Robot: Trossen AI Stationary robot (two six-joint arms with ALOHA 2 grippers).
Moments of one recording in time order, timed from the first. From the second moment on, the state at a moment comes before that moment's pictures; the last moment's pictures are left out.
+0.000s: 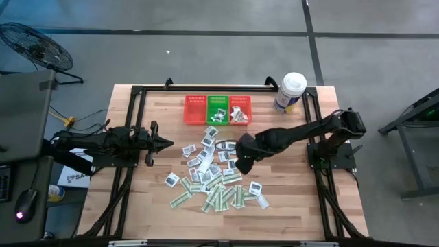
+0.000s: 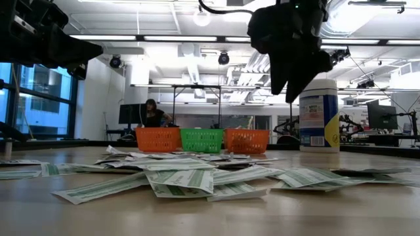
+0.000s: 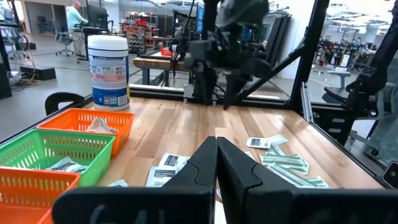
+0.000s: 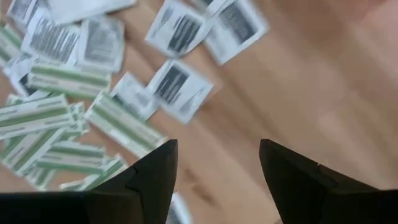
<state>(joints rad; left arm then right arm) -0.08 0.01 0.01 0.03 -0.09 -0.08 0.16 1.67 1.26 -0.87 0.09 0.93</state>
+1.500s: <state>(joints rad) -0.08 0.01 0.01 0.03 -0.09 -0.08 0.29 2.07 1.42 -0.86 -0.02 1.42</state>
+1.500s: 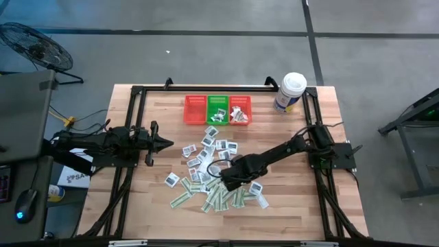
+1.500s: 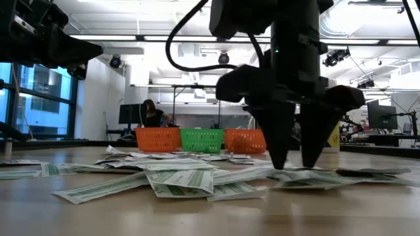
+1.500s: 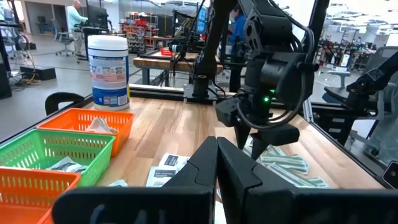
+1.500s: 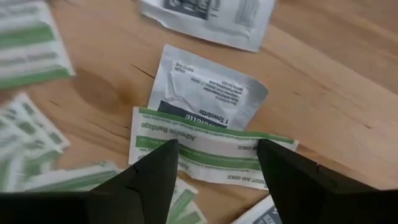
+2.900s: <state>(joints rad) -0.08 0.01 0.01 0.03 -0.09 -0.08 0.29 1.91 1.41 -0.86 0.06 1.41</state>
